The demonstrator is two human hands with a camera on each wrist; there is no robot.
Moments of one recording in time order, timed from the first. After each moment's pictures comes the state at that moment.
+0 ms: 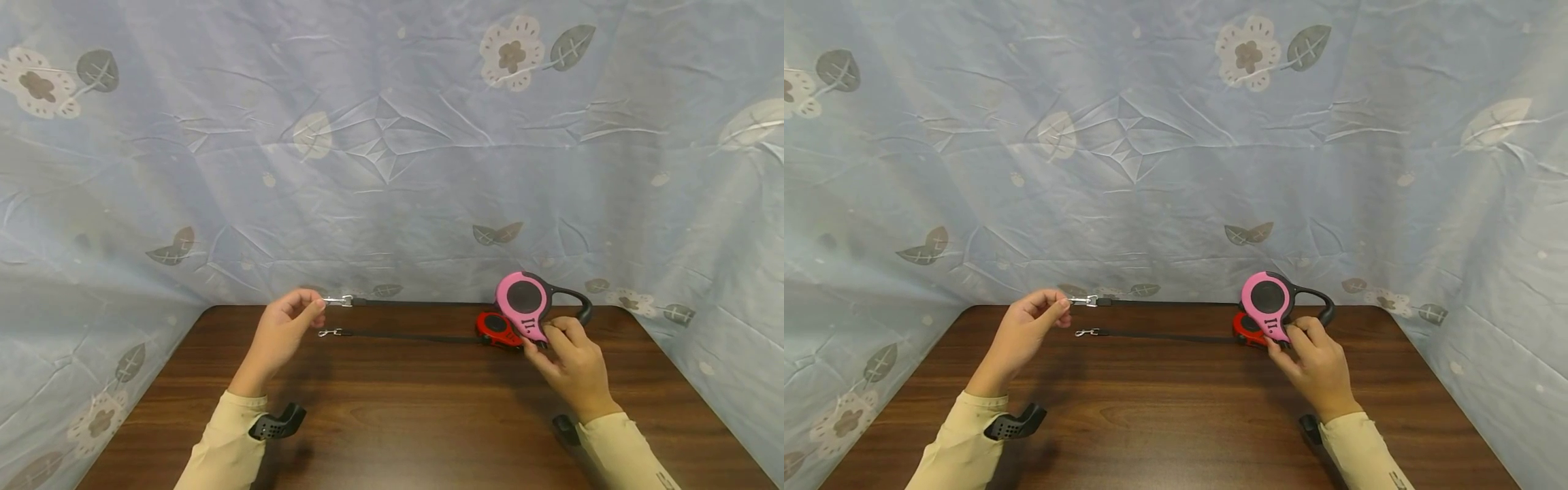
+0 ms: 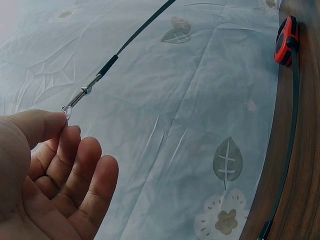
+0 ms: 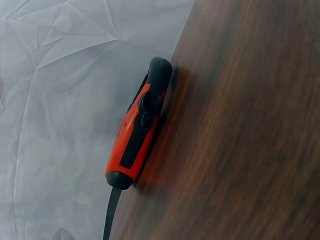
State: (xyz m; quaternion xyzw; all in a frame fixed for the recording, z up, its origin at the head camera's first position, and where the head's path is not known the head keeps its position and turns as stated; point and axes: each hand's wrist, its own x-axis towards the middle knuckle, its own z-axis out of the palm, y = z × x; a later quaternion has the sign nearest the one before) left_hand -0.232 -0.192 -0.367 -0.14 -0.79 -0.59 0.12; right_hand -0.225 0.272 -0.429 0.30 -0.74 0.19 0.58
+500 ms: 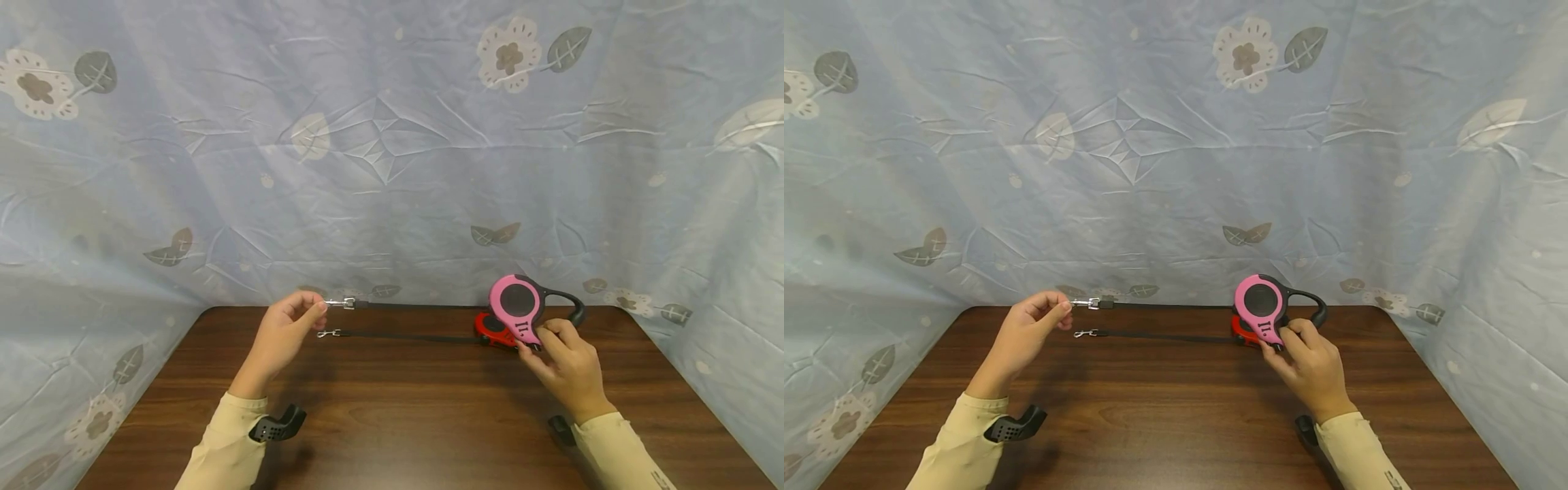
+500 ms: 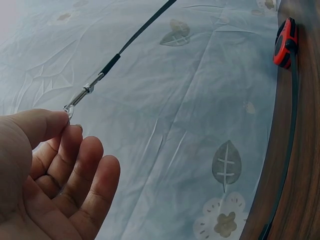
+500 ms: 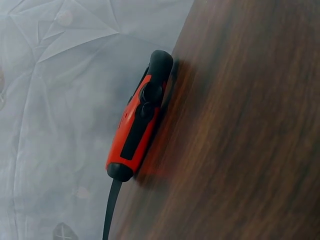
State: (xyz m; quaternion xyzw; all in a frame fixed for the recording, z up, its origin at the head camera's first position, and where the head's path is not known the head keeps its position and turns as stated) left_hand -0.233 -0.190 -0.369 -0.16 -0.79 -0.58 0.11; right_hand -0.221 0.265 -0.425 0.31 -0.73 0.19 0.58
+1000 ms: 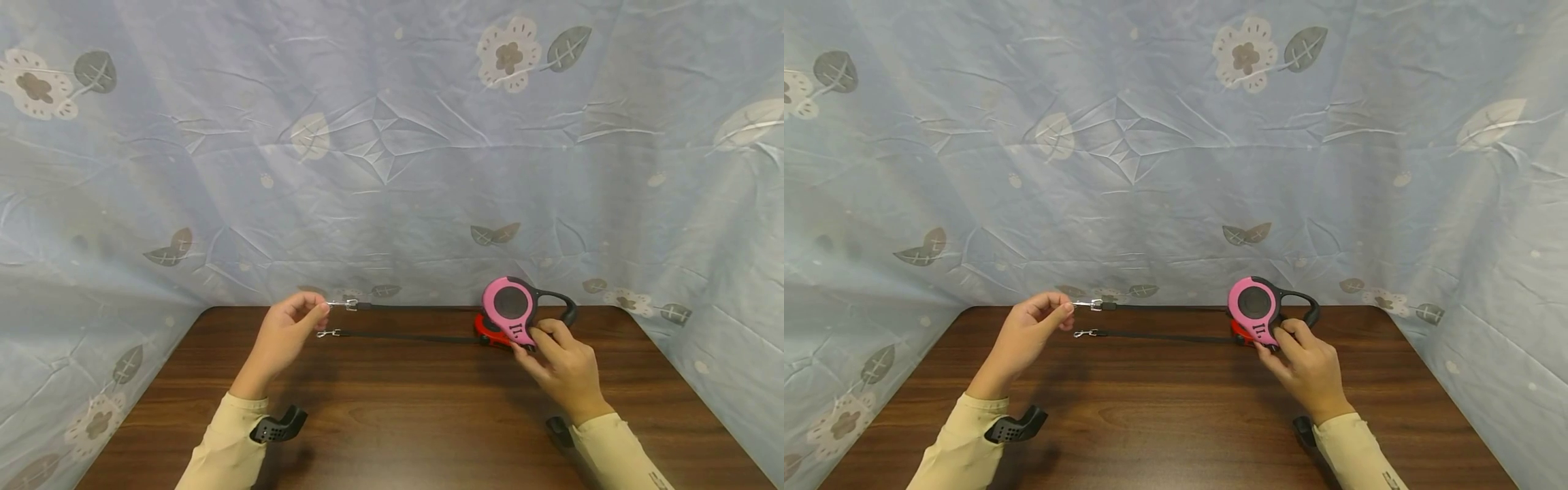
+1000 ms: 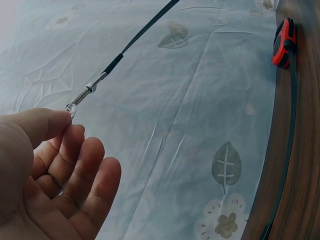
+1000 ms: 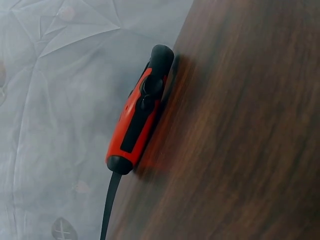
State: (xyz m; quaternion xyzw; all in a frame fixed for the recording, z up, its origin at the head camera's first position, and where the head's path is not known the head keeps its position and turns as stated) left_hand -0.231 -0.187 -0.368 -0.17 -0.80 -0.56 0.12; right_hand -0.223 0.264 -0.430 0.32 -0.74 0.18 0.57
